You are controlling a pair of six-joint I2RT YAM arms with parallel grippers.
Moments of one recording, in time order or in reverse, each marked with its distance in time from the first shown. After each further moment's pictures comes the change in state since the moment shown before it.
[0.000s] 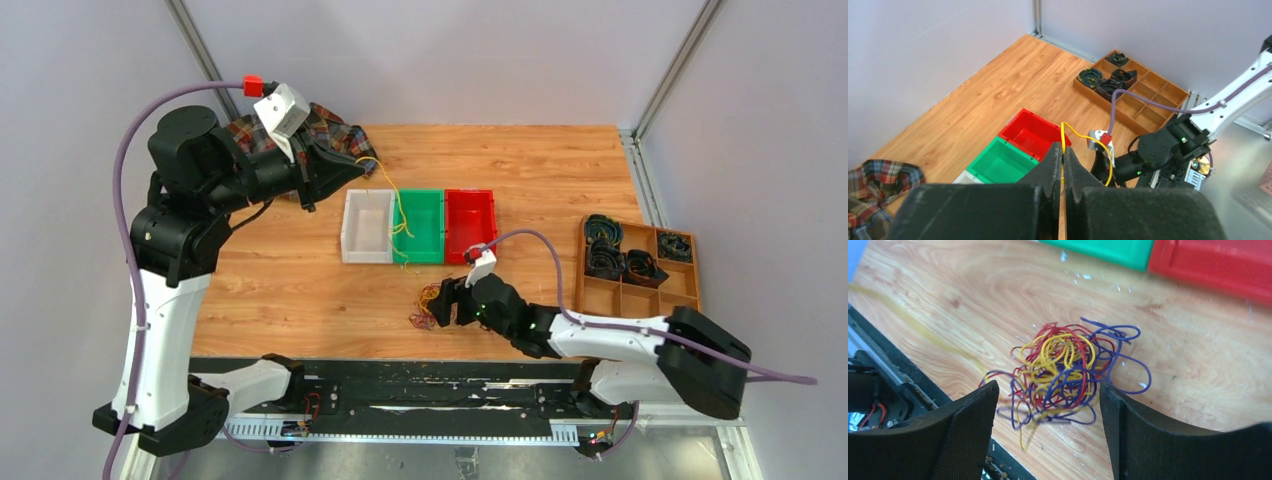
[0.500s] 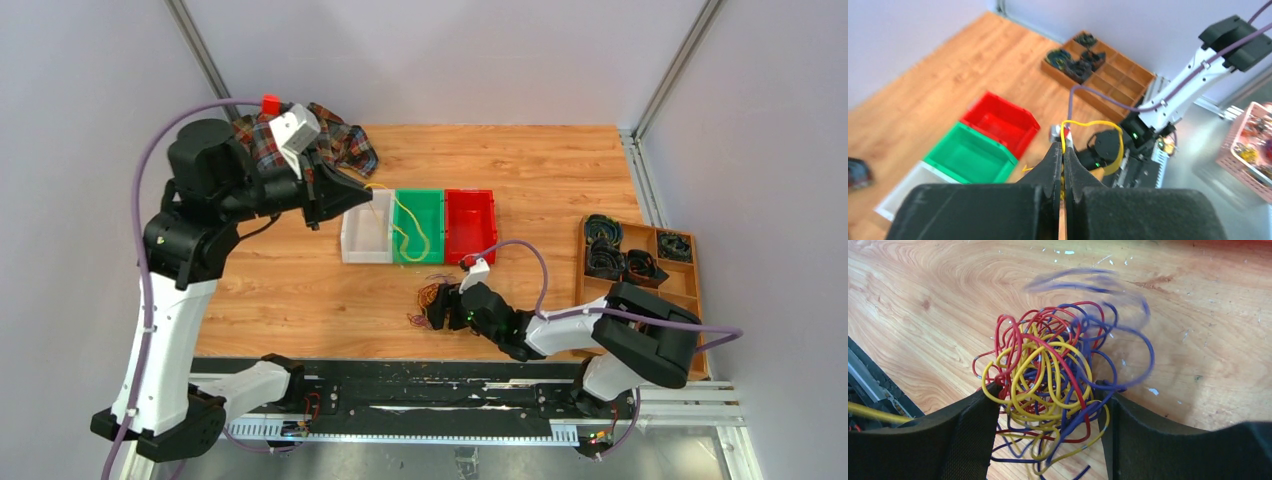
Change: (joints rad) left arm 0.000 -0.036 -0.159 -0.005 0.119 -0.049; right arm 0.000 0.227 -0.036 0.252 0.009 0.076
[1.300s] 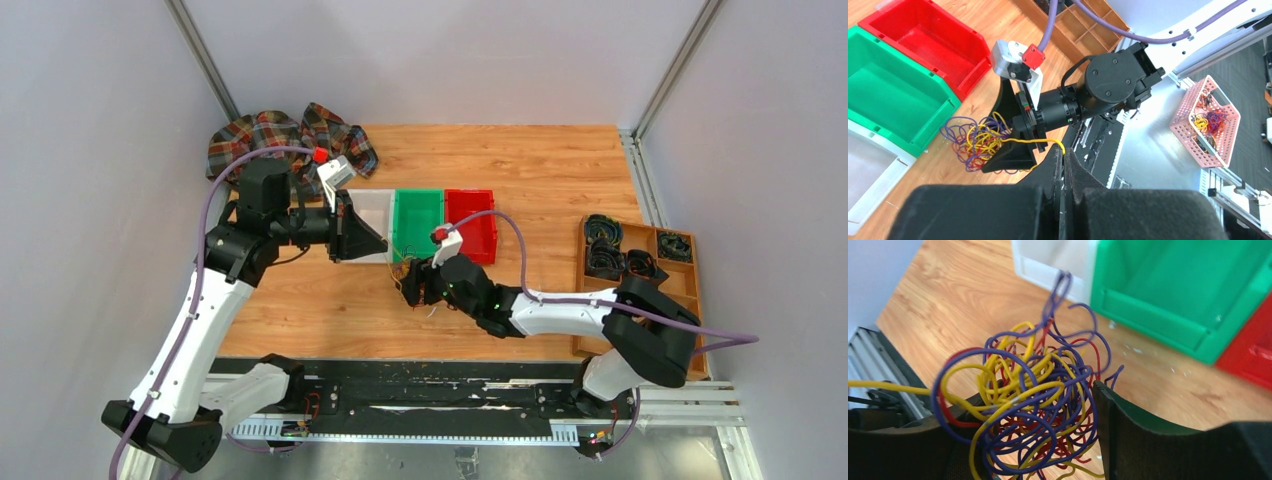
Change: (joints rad) left arm 0.006 -0.089 -0.445 0.098 0.099 -0.068; right arm 0.000 0.003 0.323 -0.154 -0.050 -0.158
